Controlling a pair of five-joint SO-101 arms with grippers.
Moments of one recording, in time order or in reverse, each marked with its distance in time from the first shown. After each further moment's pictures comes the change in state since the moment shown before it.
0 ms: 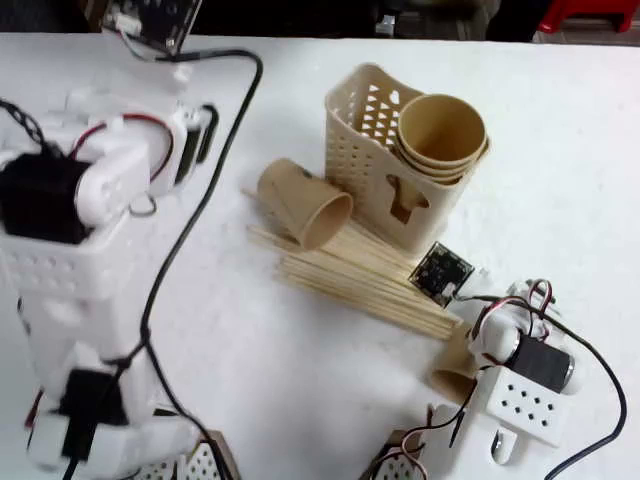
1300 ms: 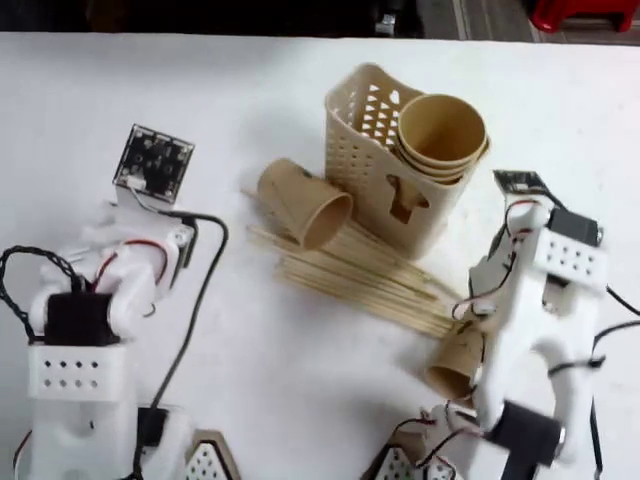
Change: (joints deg) left arm -8.2 -45.8 84.9 -33.6 -4.3; right arm -4.0 49.3 -36.0 19.2 -55.6
